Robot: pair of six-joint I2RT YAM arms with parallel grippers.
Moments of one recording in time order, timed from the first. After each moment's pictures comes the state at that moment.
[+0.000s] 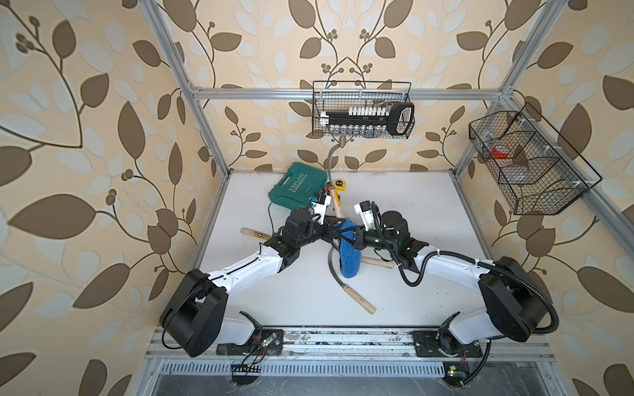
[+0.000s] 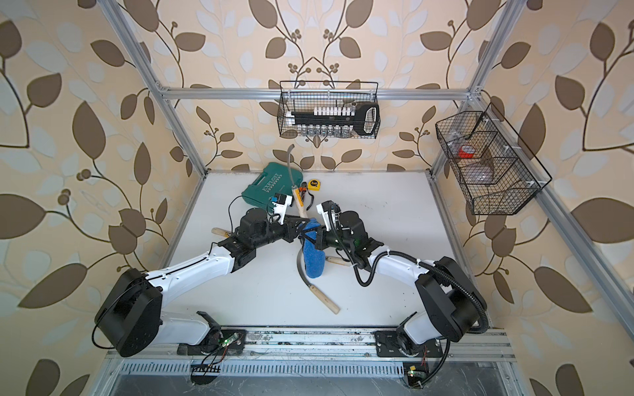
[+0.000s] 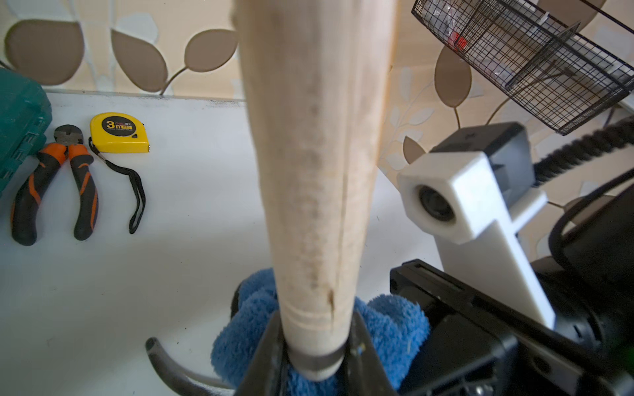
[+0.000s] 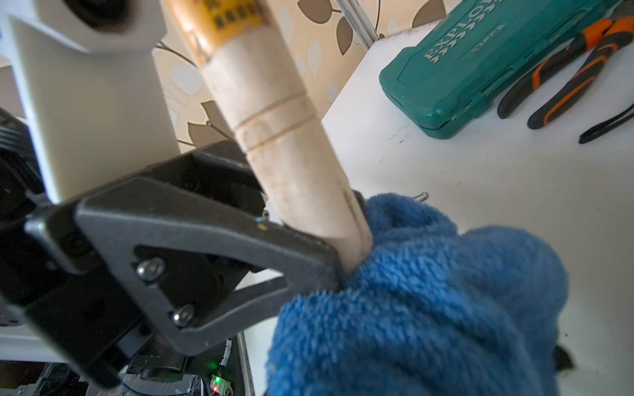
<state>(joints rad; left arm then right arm) -0.57 1.35 0.76 0.31 0.32 -0.42 0.59 1.49 0.75 0.42 -0.48 0.62</state>
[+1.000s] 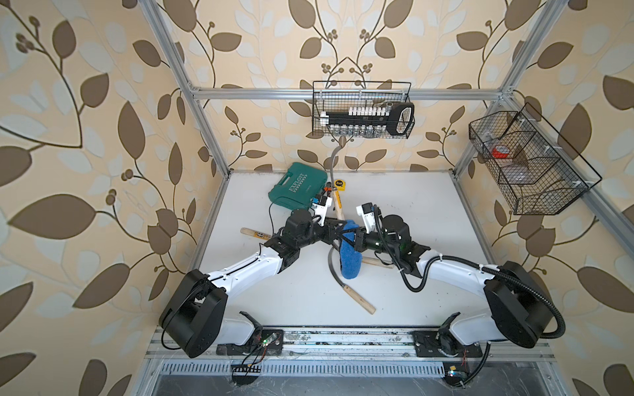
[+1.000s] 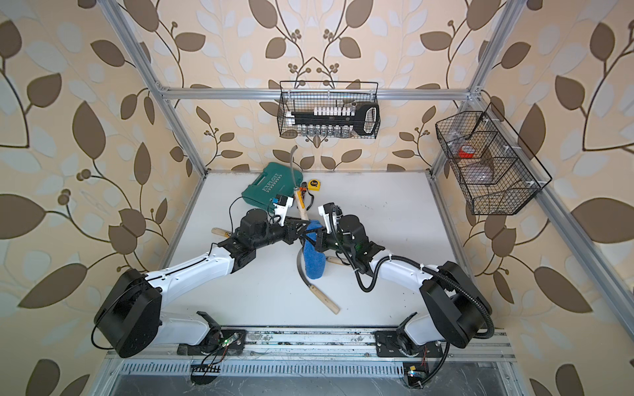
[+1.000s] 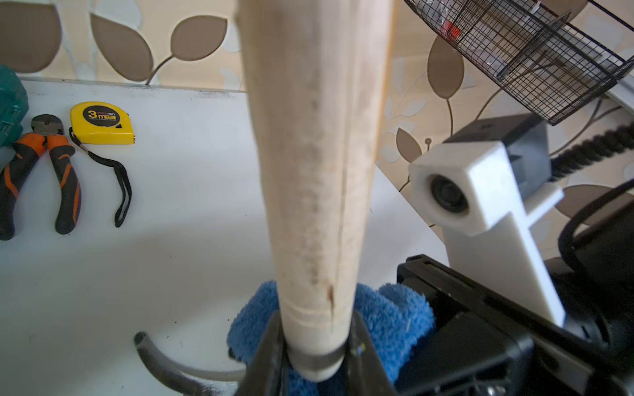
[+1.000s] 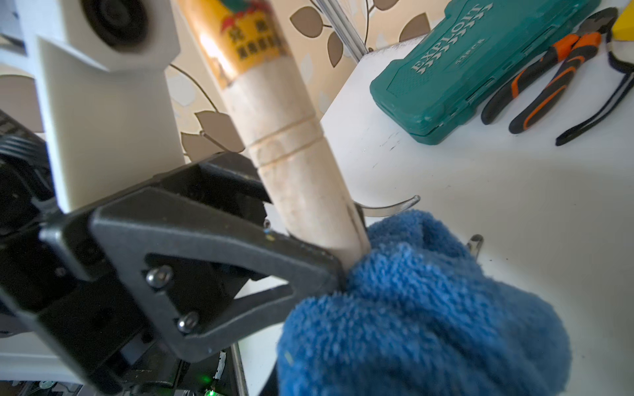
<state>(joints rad) -0.58 1.35 0.75 0.30 0.35 -0.42 0.64 1.44 0.71 0.43 -0.40 0.63</state>
